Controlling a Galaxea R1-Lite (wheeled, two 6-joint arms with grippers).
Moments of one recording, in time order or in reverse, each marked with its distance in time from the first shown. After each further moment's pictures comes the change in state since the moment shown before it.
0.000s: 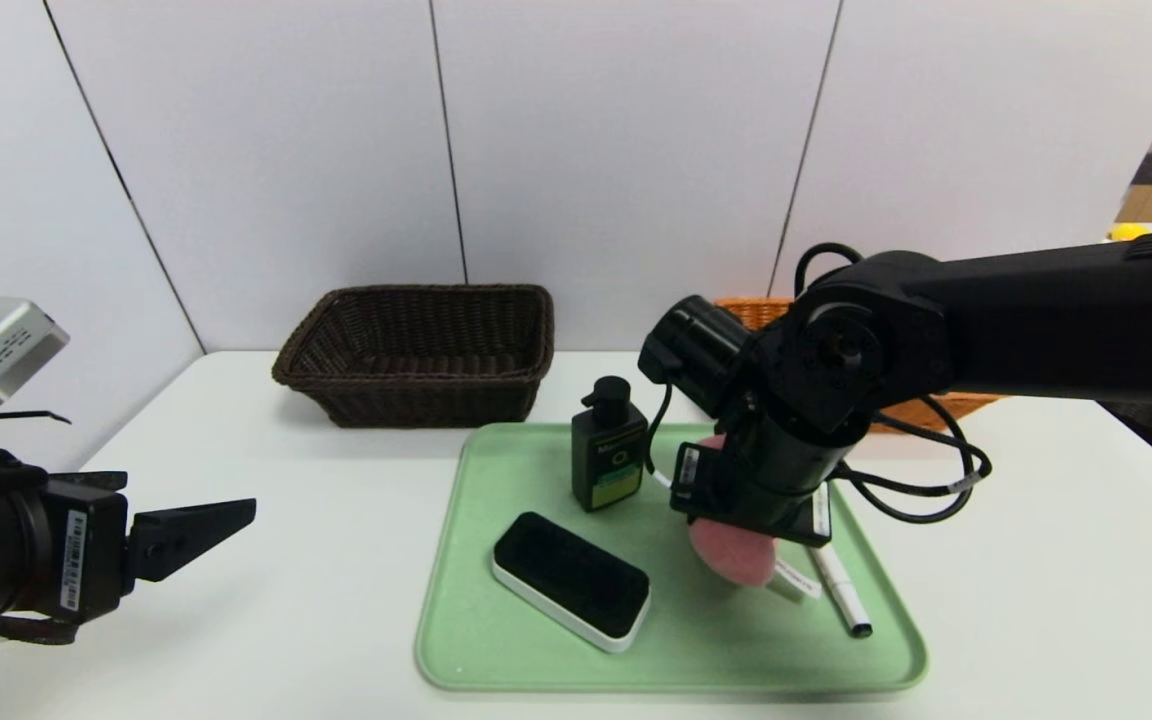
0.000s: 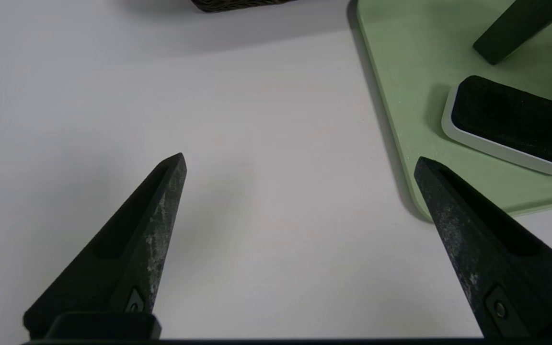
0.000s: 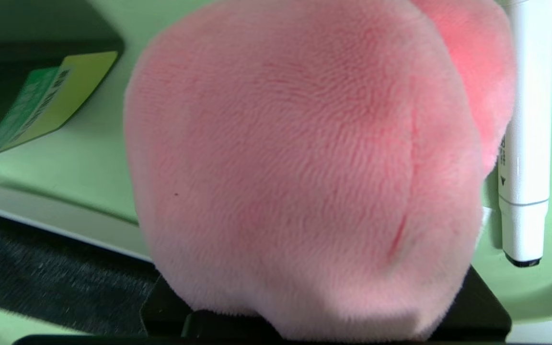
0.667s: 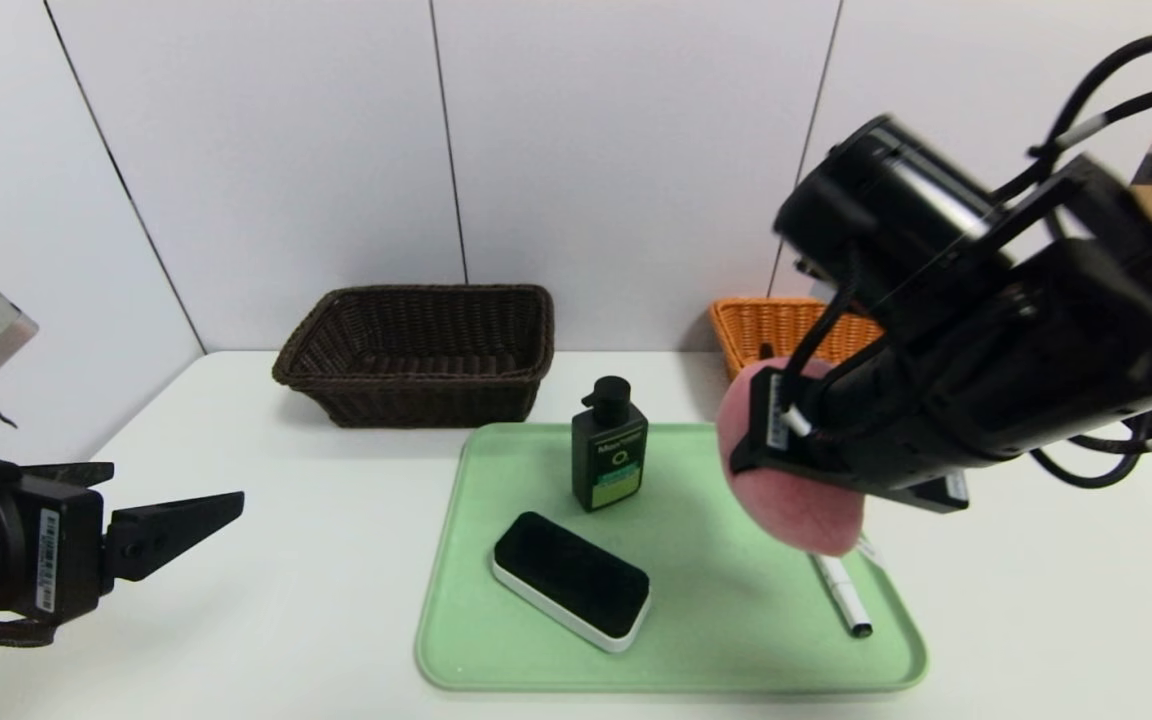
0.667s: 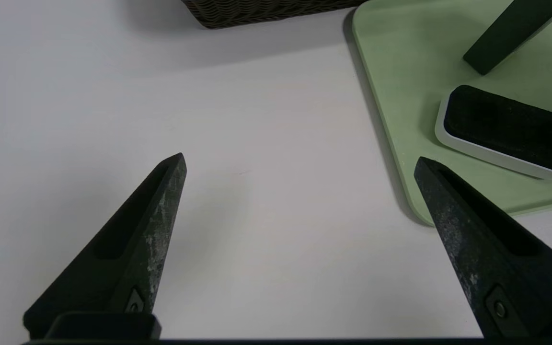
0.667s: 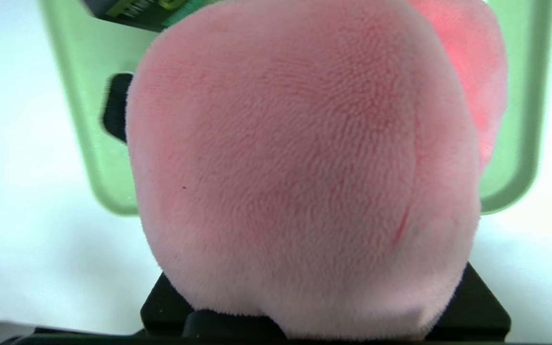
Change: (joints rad) left arm 0.000 -0.031 -0.007 0.000 -0.002 0.014; right arm 0.065 -0.310 0.007 0.066 -0.004 -0.056
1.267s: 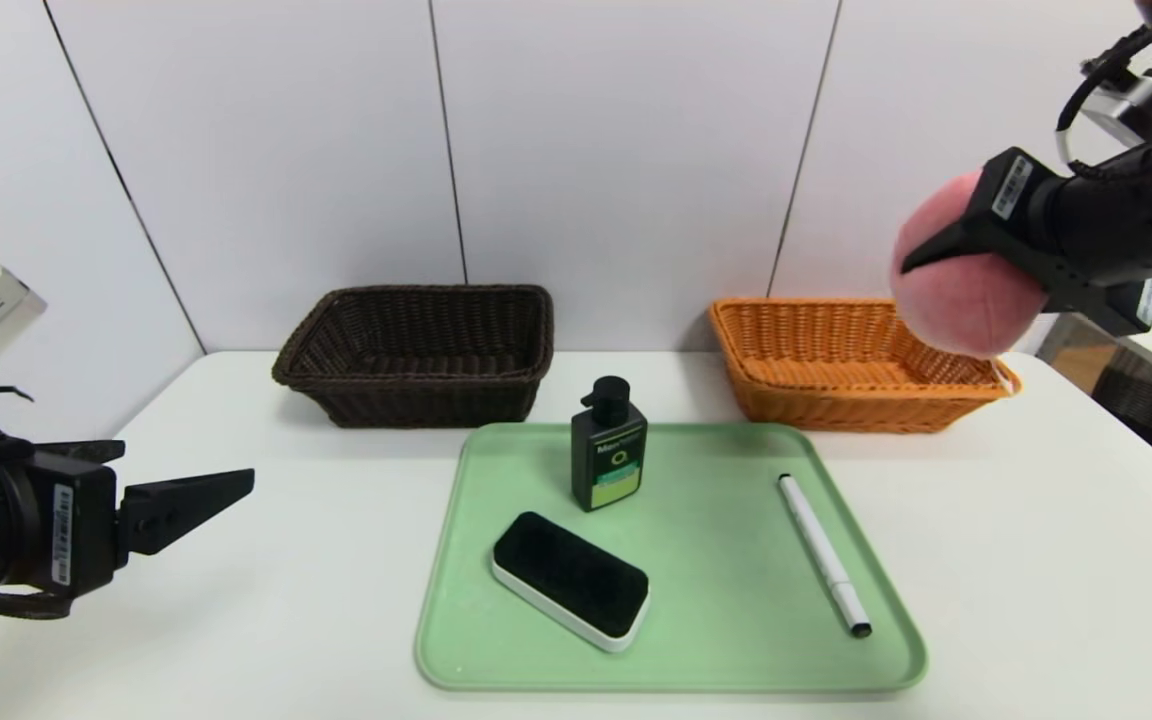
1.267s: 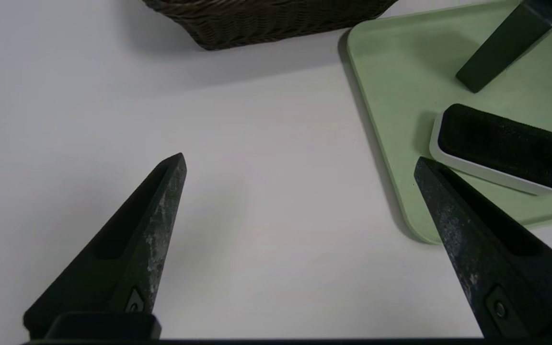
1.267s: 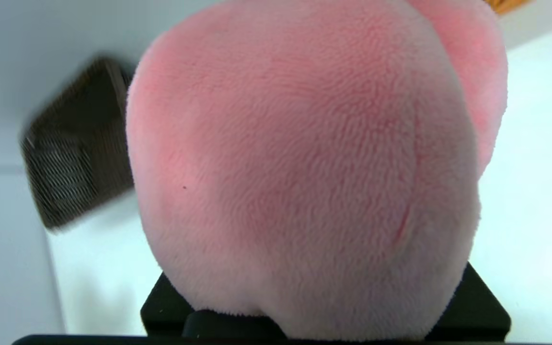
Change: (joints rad) left arm 0.000 0.024 -0.010 -0.052 -0.001 0.019; right arm -0.466 -0.105 -0.141 -0.115 0.123 -0.050
